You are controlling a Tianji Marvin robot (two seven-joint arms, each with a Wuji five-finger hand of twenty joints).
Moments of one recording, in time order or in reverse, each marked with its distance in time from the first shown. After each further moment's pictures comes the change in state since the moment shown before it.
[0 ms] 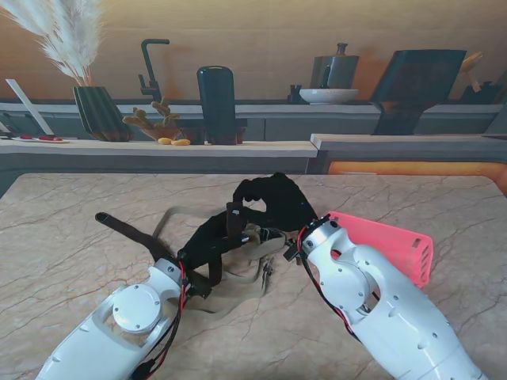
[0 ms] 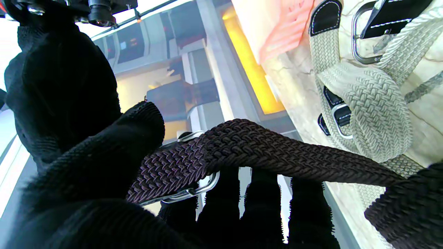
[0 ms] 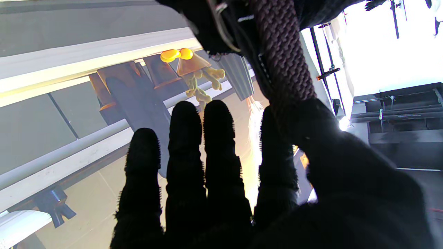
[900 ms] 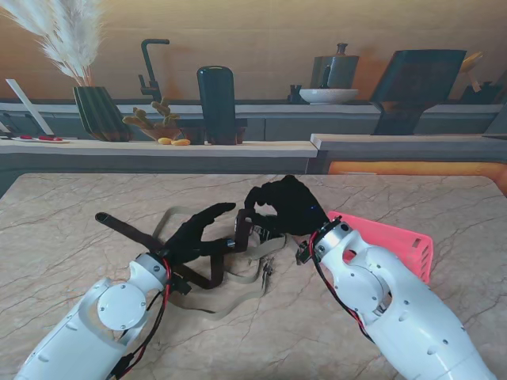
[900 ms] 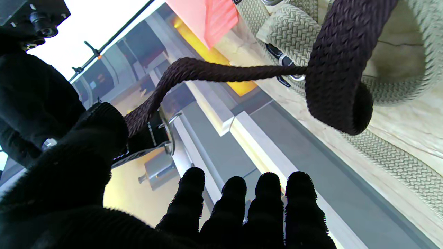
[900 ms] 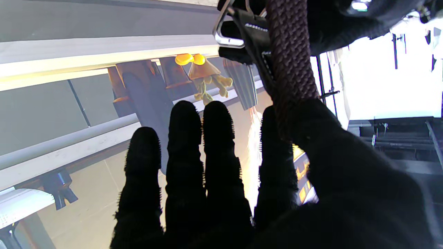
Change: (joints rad) left arm -0.001 0.043 -0.070 0.020 0.322 -0.056 0.029; right arm -0.036 0.028 0.064 -0.009 -0.112 -0.064 0.014; left_hand -0.143 0.041 -0.156 0.000 -0.145 0.107 -0.530 -0.421 -0.312 0.091 -0.188 -0.139 -0.218 0.031 -0.132 -0.102 -0.049 -0.076 -0.259 -0.106; right_hand 0.001 0.001 -0.011 0.021 -0.012 0.000 0.015 -0.023 -0.018 0.009 0.039 0.000 0.000 0.007 0.064 0.012 0.000 0.002 0.084 0.000
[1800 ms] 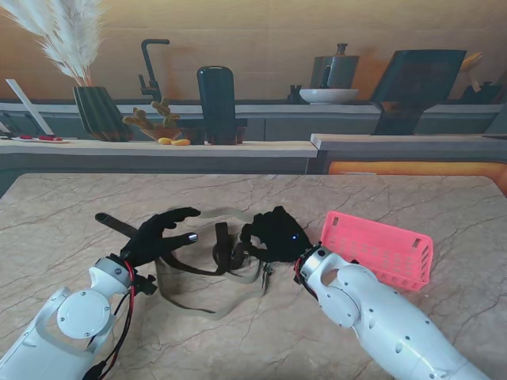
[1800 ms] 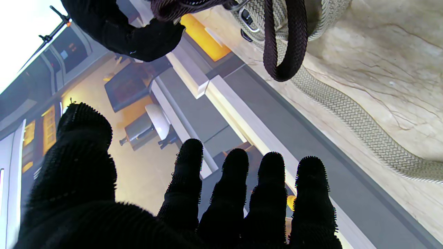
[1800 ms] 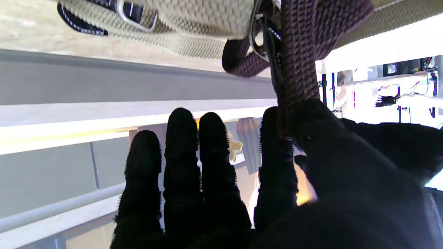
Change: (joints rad) left arm 0.141 0.015 -0.229 -0.085 0.011 0.003 -0.042; right arm 0.119 0.003 -0.242 0.296 -0.182 0.066 -0.180; left_hand 0.109 0.117 -0.405 -0.002 0.243 -0.059 0.089 0.166 0.271 0.007 0.061 0.092 0.175 0.048 0.059 0.111 0.059 0.126 0.162 0.133; right_hand 0.000 0.000 -0.005 0.000 -0.020 0.000 0.032 -0.055 -0.155 0.068 0.104 0.040 -0.086 0.043 0.100 0.027 -0.050 -0.002 0.074 0.003
